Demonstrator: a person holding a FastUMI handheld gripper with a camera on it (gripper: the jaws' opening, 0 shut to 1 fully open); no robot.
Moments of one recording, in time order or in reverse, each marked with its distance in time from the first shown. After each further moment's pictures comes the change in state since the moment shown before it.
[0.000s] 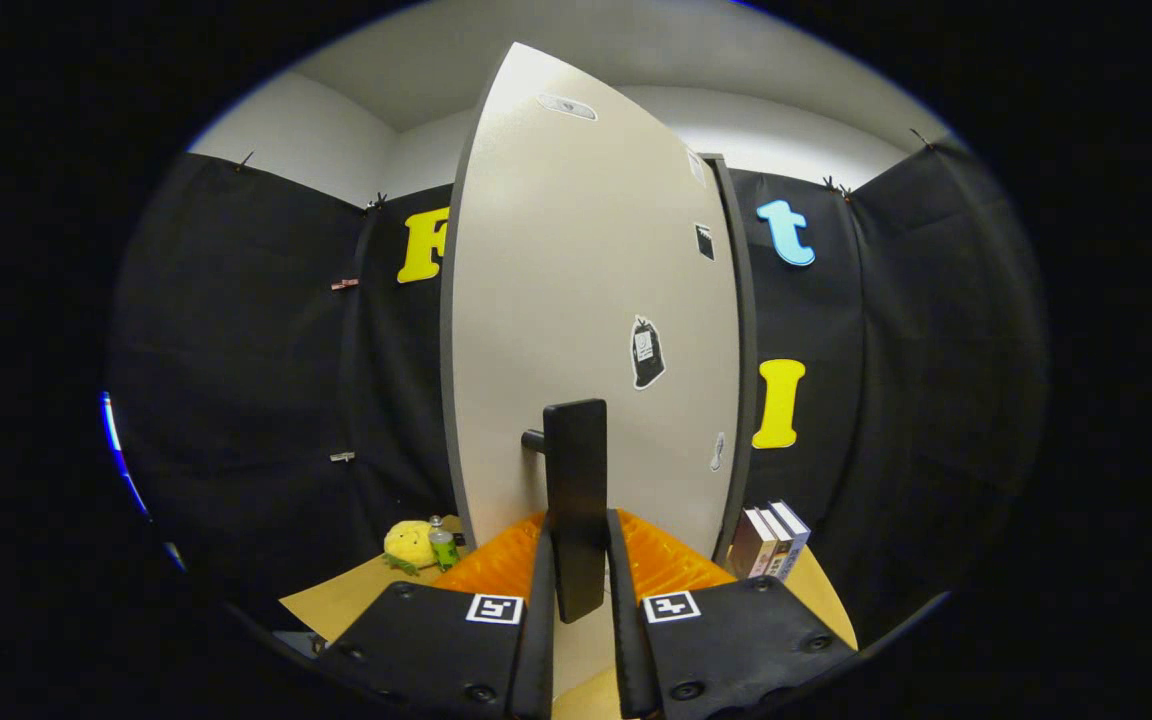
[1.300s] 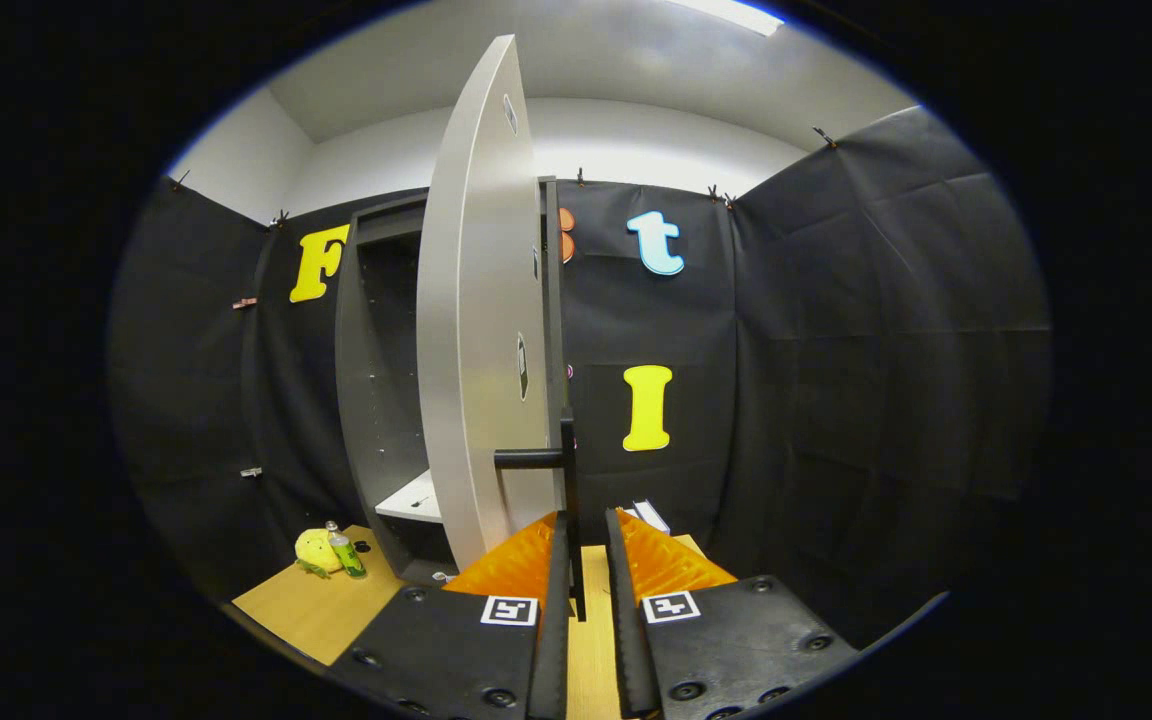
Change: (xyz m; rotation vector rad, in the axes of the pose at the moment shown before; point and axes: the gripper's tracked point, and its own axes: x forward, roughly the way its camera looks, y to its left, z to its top) arm -0.052 -0.138 0.014 0.038 -0.049 -0.276
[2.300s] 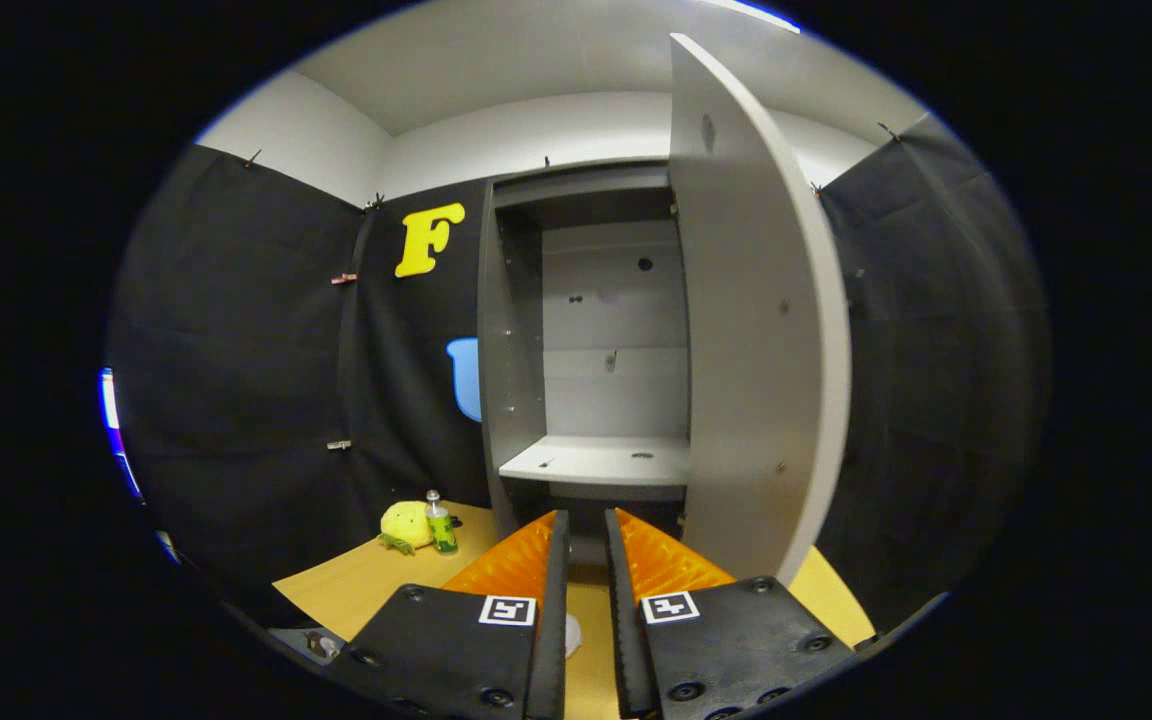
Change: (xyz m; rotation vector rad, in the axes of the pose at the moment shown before) arm -0.041 0.158 -0.119 -0.006 0.075 0.232
